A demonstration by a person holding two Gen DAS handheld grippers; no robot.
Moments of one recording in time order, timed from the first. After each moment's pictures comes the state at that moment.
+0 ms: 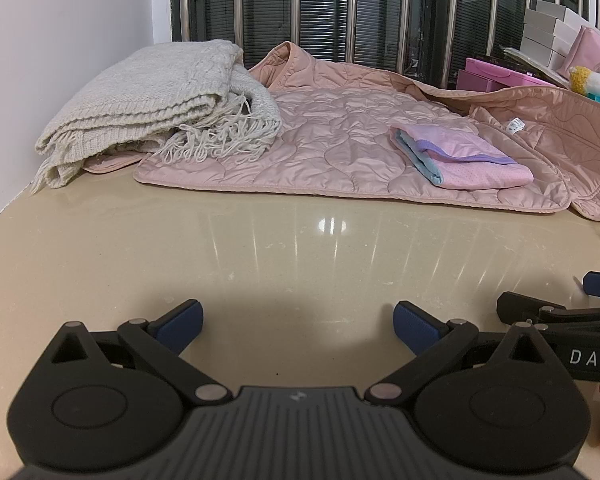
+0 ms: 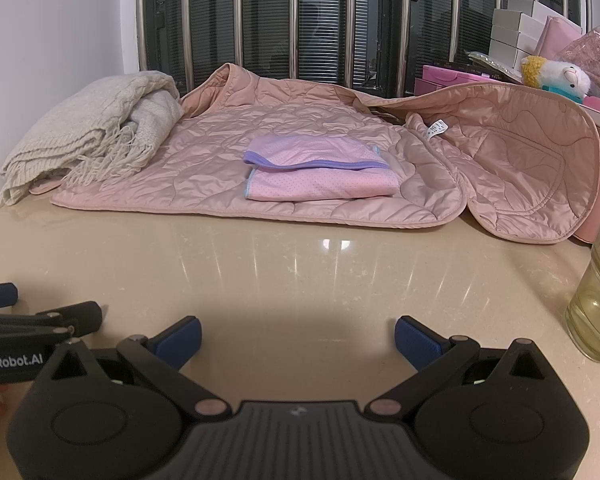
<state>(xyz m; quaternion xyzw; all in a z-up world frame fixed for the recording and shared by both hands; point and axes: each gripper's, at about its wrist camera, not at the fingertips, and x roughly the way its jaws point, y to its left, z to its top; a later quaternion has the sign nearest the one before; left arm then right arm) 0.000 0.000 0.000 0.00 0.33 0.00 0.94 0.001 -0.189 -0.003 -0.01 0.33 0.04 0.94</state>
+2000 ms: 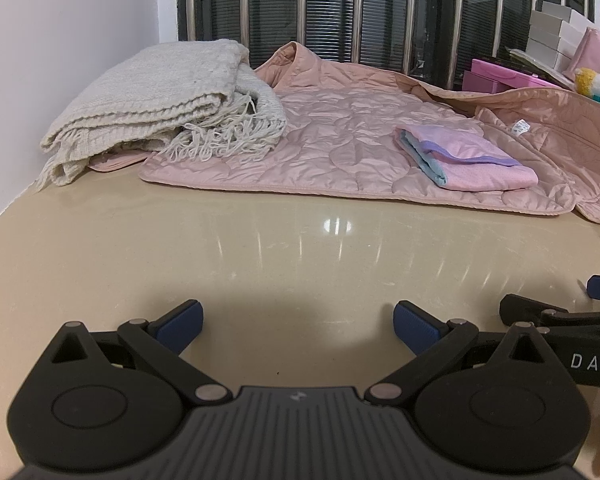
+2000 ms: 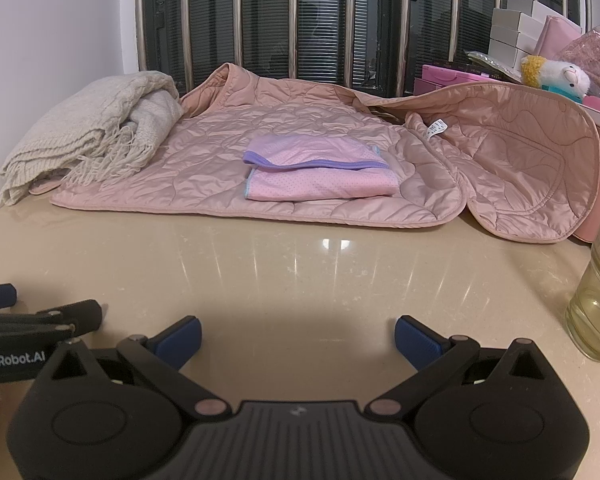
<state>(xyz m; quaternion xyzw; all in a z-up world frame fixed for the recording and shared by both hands) 0.000 -0.005 0.003 0.00 0.33 0.01 0.94 0.000 -0.188 -0.003 -0.01 0.33 0.04 0.94</state>
